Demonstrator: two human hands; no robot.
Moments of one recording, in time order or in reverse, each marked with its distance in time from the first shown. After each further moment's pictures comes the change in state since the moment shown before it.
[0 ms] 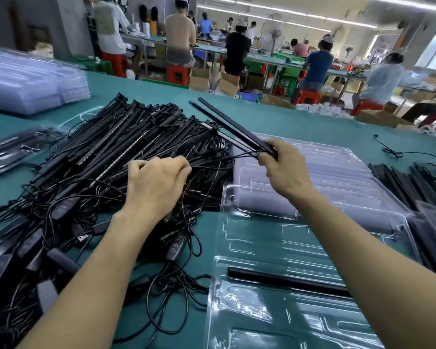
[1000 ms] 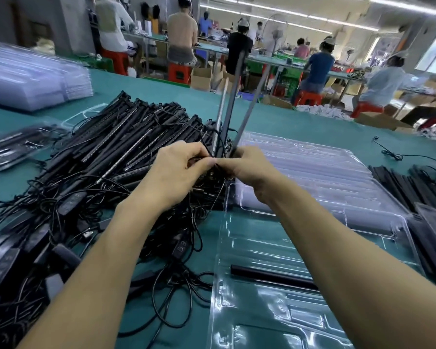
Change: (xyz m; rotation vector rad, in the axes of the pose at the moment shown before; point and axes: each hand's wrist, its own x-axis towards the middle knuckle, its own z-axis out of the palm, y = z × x) left_hand 0.013 0.021 -0.029 -0.623 -0.138 0.025; right_hand -0.009 -0.066 0.035 0.440 -0.346 0.293
